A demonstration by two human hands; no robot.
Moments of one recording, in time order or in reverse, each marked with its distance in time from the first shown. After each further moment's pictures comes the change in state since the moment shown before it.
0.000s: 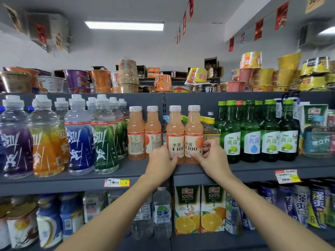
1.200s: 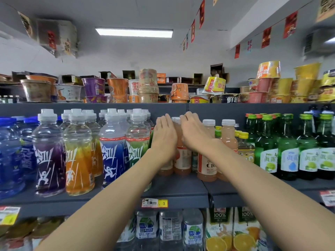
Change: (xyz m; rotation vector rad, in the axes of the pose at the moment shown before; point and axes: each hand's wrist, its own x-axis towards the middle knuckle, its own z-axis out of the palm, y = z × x) left_hand 0.084 -0.025 -0.112 0.607 -0.038 0.123; right_hand 0.075 -0.193 0.062 -0.625 -0.124 -0.494
